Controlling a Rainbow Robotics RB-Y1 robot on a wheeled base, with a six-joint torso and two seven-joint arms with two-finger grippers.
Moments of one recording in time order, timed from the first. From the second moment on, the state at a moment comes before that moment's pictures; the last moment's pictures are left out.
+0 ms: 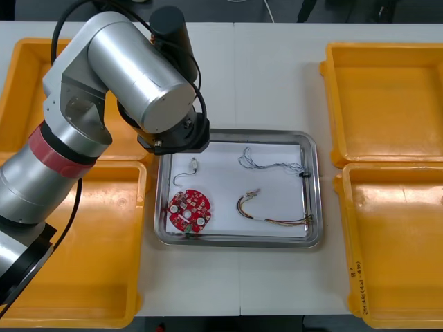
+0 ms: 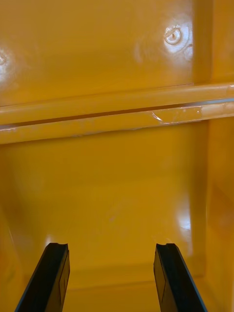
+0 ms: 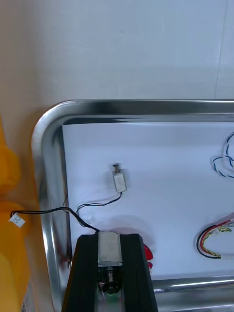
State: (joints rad) right arm -0.11 -0.88 -0.44 -2.10 -0.96 1.84 1.28; left arm -0.85 0.43 -0.50 -1.82 0.57 1.84 -0.73
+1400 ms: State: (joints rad) right arm -0.11 -0.84 -0.44 -2.13 -0.94 1.83 1.28; left arm -0.84 0.43 -0.67 -1.66 0.58 1.62 -0.72
